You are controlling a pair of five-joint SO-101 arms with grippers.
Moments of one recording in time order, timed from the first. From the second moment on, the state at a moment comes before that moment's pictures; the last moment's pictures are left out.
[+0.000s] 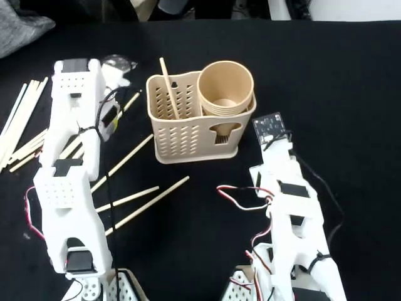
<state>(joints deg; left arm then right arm) -9.0 36.8 -31.6 98.2 -32.4 8.7 -37.0 76.4 25.0 24.9</state>
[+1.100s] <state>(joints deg) -6.9 -41.2 30.4 42.4 -3.7 8.7 -37.0 76.4 25.0 24.9</state>
